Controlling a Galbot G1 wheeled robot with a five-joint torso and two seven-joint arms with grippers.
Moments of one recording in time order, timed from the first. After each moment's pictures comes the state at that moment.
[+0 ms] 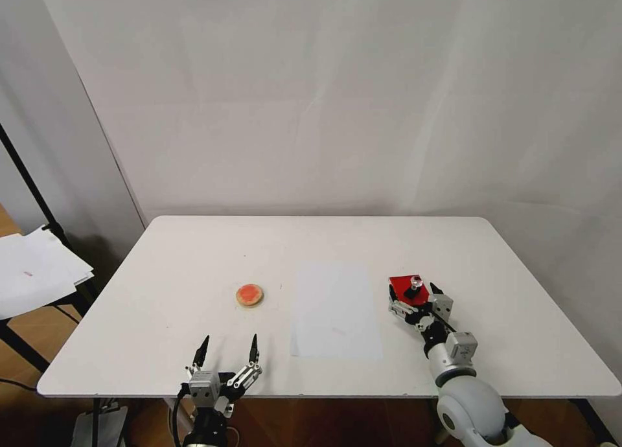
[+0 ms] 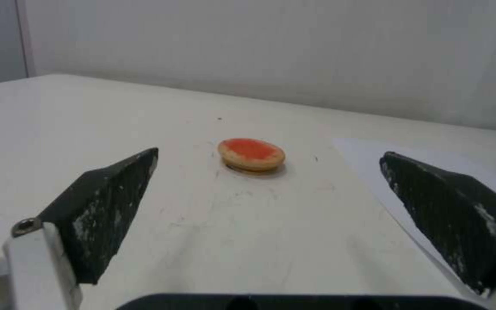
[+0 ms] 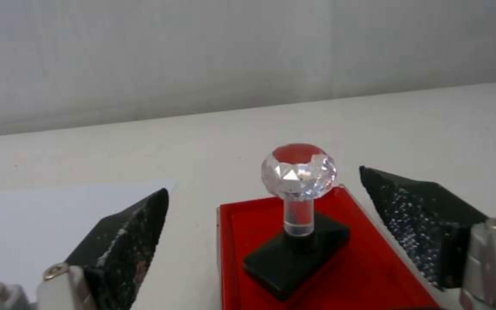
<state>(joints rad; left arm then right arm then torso) 1.70 -1.56 -0.48 -2.07 -0.11 -0.28 0.02 -1.13 1.03 0.16 1.83 0.50 -0.01 0.39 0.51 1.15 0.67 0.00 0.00</state>
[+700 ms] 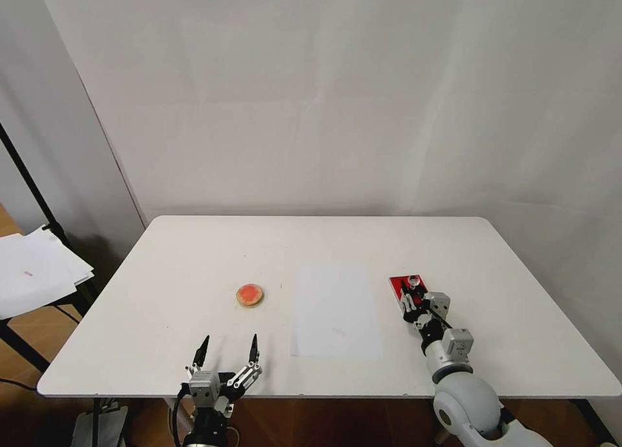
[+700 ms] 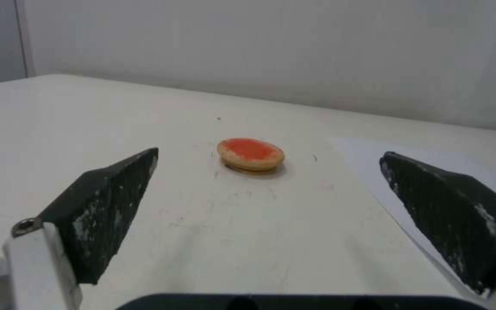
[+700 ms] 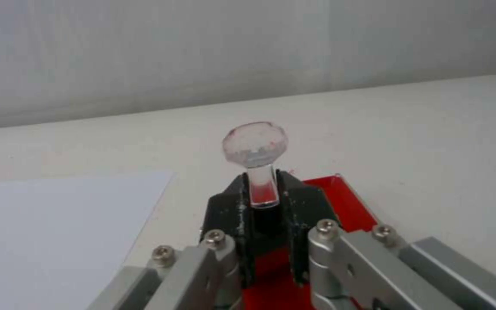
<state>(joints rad) 1.70 -1.56 -0.48 -2.07 -0.11 -0.28 0.02 -1.13 1.02 0.15 1.83 0.51 -0.02 0.41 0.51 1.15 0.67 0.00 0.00</state>
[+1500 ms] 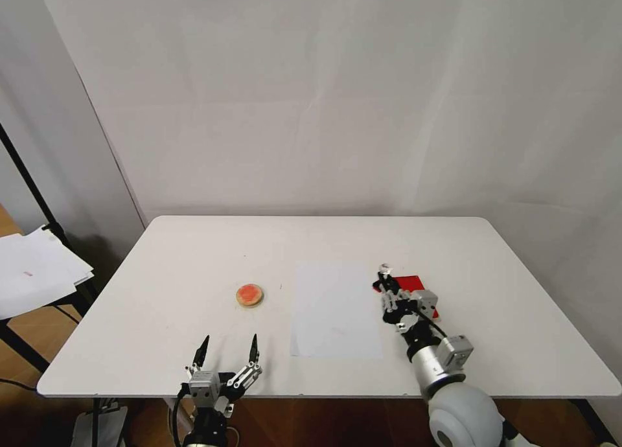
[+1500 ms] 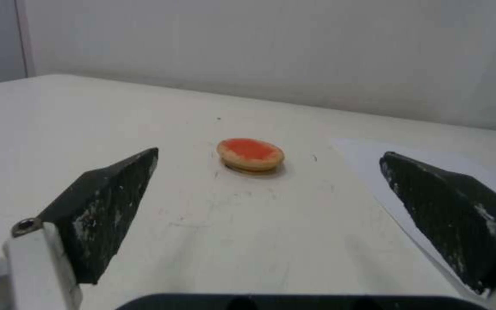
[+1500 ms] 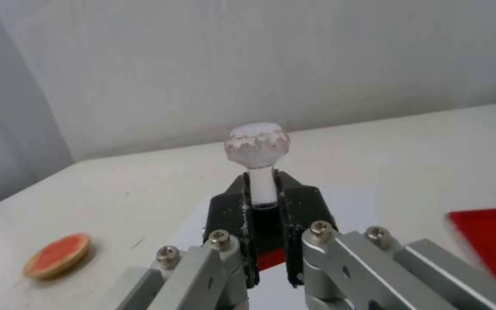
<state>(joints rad) 1.70 -1.56 -0.48 -2.07 -0.11 -0.28 0.02 -1.15 0.96 -0.02 2.03 0.57 0.03 0.34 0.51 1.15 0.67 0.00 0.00</state>
